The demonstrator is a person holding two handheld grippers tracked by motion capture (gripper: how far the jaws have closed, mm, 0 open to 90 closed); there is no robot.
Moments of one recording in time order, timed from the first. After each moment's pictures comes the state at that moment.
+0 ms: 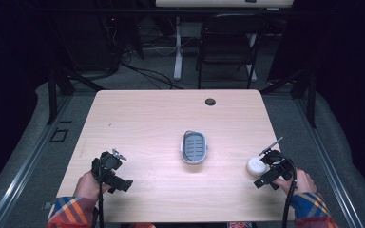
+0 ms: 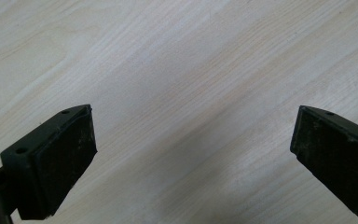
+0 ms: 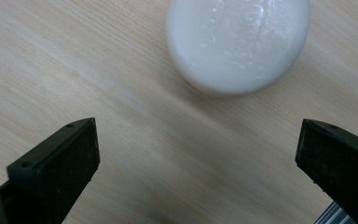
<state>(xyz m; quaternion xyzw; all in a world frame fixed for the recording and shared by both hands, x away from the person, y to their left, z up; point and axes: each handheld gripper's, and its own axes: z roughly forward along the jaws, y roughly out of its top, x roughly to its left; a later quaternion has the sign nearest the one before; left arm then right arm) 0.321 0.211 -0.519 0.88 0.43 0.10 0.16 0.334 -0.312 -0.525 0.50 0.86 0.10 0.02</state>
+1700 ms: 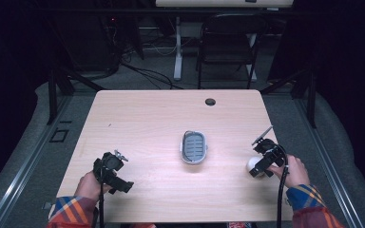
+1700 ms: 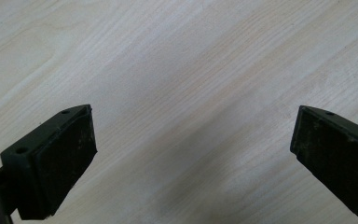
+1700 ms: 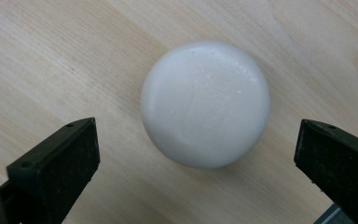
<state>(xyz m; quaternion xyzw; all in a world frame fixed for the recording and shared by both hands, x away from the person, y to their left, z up) 0.322 0.207 -0.523 0.89 0.42 0.09 0.15 0.376 -0.300 -0.523 0.48 0.87 0.09 0.02</state>
